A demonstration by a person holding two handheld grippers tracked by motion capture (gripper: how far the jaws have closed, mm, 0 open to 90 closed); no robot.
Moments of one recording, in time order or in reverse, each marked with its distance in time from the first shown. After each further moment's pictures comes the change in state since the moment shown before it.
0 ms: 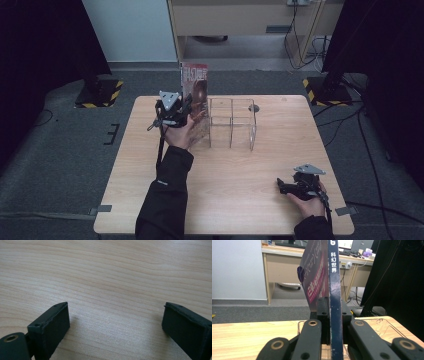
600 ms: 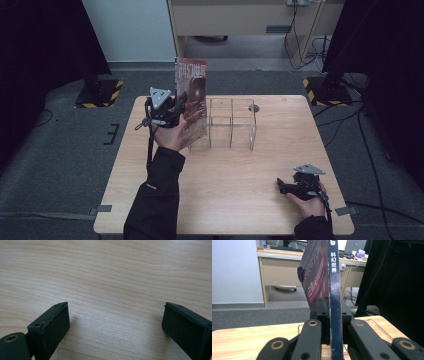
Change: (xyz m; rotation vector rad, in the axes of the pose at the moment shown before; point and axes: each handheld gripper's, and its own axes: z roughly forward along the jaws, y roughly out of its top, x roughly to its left) left arm 0.000 0.029 -0.034 0.001 -0.037 0.019; right arm 0.000 0.000 0.000 0.000 0.000 -0.001
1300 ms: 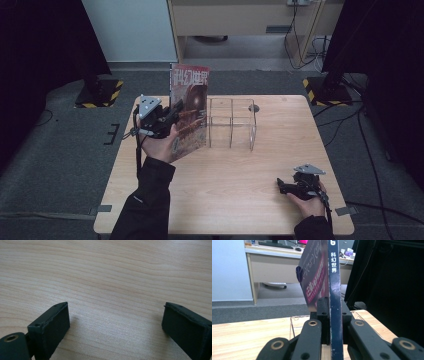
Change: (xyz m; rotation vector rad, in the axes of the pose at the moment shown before) left arm 0.001 0.008 -0.043 0.030 -0.083 -0.011; right arm 0.000 0.000 0.000 0.000 0.000 0.000
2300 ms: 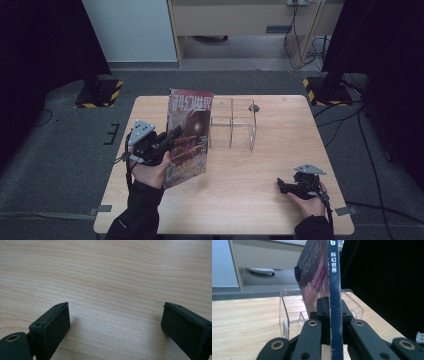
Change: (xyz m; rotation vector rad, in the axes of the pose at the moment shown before) left arm -0.005 -0.030 -0.053 0.077 -0.097 -0.025; right arm 0.000 0.000 0.000 -0.006 -0.003 0.013
